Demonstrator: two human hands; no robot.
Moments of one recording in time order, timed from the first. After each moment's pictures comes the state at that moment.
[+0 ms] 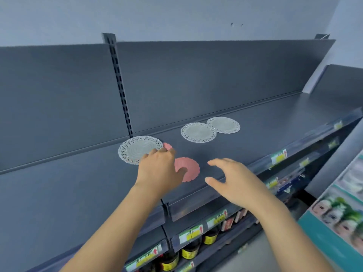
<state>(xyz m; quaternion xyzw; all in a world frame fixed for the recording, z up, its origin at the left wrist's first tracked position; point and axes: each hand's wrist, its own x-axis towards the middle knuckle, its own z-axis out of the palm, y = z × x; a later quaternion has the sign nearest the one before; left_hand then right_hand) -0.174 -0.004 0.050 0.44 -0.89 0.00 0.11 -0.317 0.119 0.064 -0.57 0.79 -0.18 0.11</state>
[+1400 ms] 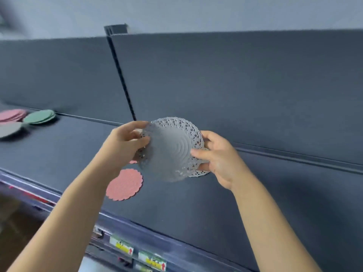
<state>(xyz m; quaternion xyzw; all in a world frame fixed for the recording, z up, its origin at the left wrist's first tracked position) -0.375 -0.033 0.101 0.65 -0.45 -0.34 0.51 -0.577 -0.098 0.060 -0.55 0.35 -0.38 0.65</state>
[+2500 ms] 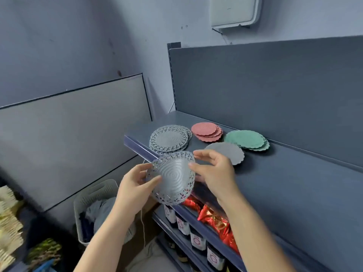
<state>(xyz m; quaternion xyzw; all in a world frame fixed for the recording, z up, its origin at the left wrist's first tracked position) 0.299 0.155 0.025 0.79 -0.25 -0.14 0.55 0.178 0.009 0.027 -0.64 0.28 -0.35 0.62</state>
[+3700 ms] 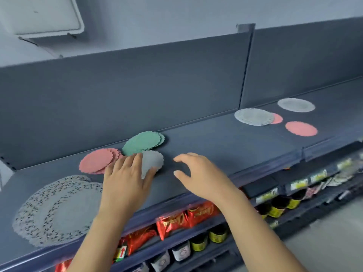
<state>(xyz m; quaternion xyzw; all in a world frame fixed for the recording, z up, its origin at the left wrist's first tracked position) 0.341 0.003 0.051 0.57 -0.81 0.08 0.11 0.162 0.059 0.061 -0.69 0.66 -0.27 0.15</state>
